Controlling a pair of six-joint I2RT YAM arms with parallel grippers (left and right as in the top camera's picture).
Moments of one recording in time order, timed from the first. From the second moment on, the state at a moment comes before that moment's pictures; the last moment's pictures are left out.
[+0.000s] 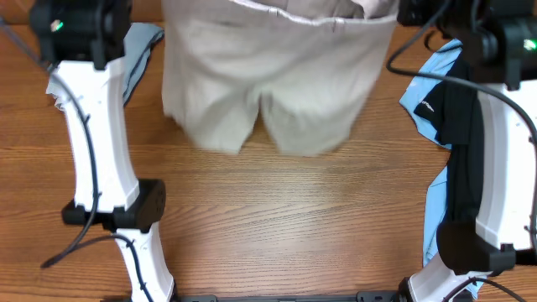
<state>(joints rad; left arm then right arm) -0.08 2.15 2.90 -1.10 0.00 -0.03 0.10 1.83 2.41 -1.09 -0.11 0.14</state>
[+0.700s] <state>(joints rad) -0.08 2.20 2.84 -1.68 0.02 -0.10 0.10 1.86 2.10 -1.25 -0.13 0.18</state>
